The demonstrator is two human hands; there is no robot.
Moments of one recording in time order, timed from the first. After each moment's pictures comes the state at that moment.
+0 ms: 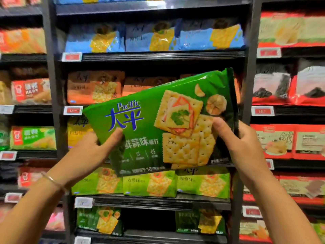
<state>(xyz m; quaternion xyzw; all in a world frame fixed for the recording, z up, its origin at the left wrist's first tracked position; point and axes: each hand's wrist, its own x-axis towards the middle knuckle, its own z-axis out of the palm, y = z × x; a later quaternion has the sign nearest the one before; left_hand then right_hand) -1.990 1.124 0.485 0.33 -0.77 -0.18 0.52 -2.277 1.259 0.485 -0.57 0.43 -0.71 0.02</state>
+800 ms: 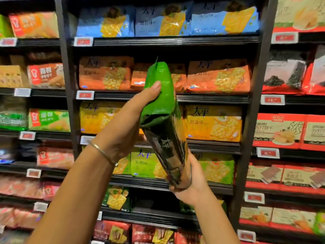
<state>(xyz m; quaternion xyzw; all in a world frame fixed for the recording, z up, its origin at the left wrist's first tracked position) -2.039 1.192 0.516 0.12 -0.67 -0.55 0.48 -2.215 1.183 0.366 -0.27 0.32 -0.66 0.62</state>
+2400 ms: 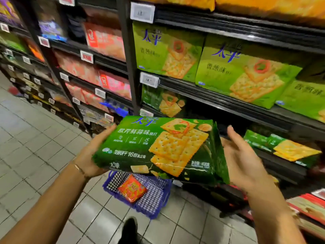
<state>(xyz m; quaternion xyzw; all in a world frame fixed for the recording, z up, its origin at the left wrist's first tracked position) -1.828 1.061 0.122 0.47 -0.24 -0.72 0.44 -2.188 1.096 0.162 -0.24 0.41 -0.47 0.74</state>
